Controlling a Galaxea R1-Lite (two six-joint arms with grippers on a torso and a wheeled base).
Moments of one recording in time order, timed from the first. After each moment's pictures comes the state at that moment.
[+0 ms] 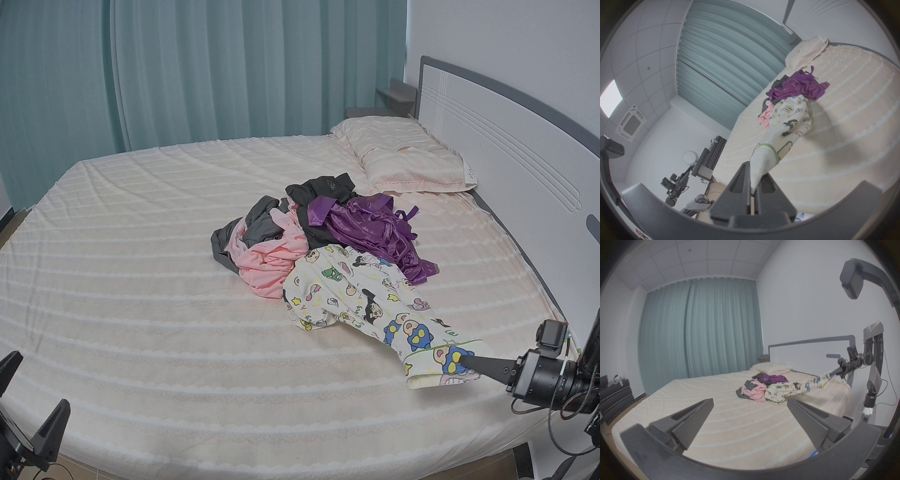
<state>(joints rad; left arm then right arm) 0.00 0.30 -0.24 -0.08 -0.26 0.11 0.44 1.36 -0.05 -1.11 0.37 0.78</state>
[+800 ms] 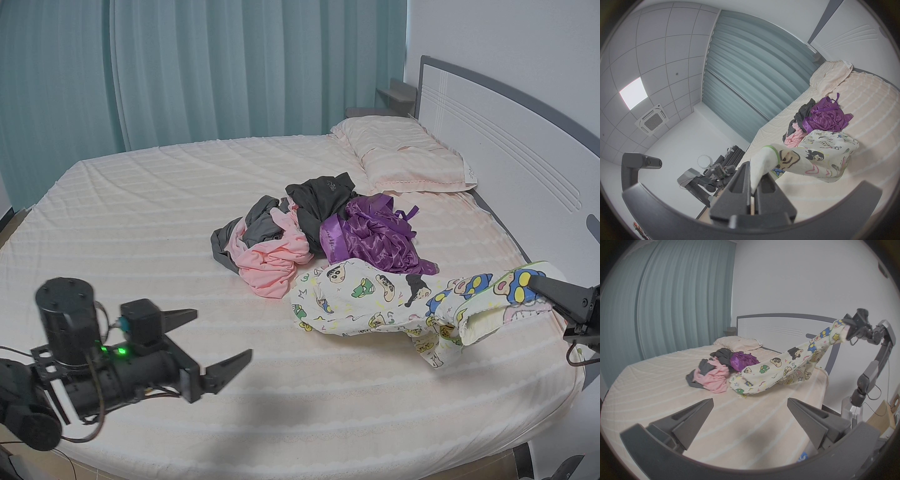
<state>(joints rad) -0.55 1.46 -0.35 -0.81 -0.07 0.05 0.38 0.99 -0.38 -0.68 0.47 0.79</state>
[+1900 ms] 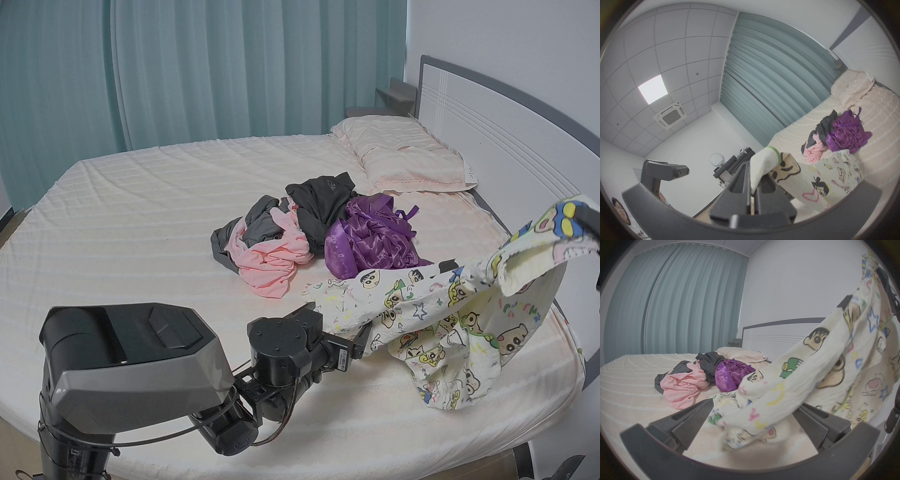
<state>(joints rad) -0.80 2.34 -0.83 -1.42 0.27 -0.08 0.36 0.95 -0.60 -0.59 0.60 0.80</state>
